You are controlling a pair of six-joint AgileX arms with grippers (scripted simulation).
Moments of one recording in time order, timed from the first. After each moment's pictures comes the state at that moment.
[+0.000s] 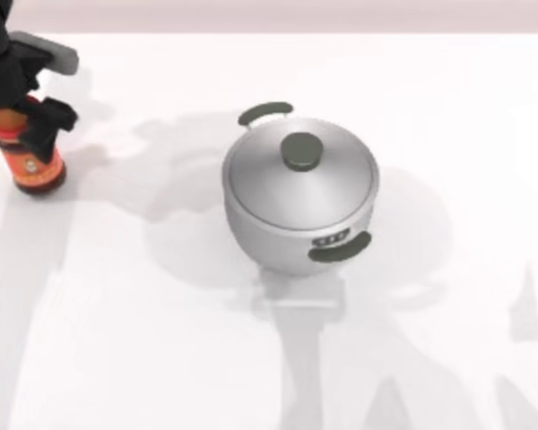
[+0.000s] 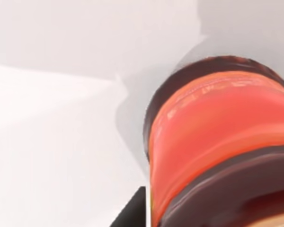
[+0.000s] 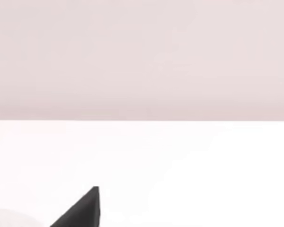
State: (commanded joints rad) left arm 0.00 2.39 2.11 -1.29 0.01 0.48; right arm 0.00 0.00 0.00 0.00 0.00 0.00
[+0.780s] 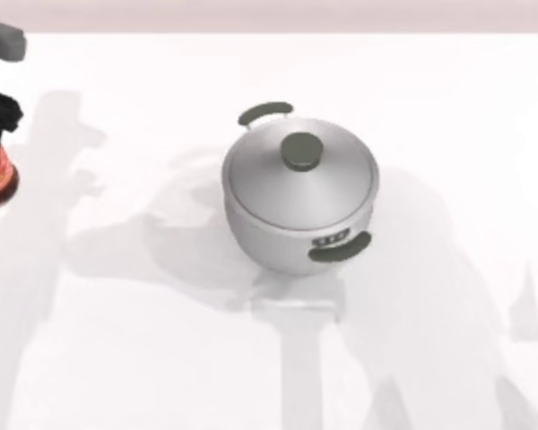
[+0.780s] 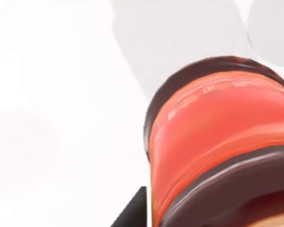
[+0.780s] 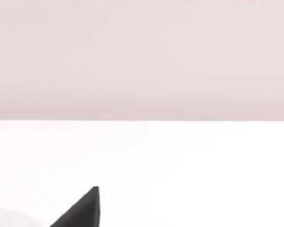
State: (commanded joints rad) left arm 0.02 1.94 1.78 -1.41 0.00 0.48; right arm 0.00 0.00 0.00 0.00 0.00 0.00
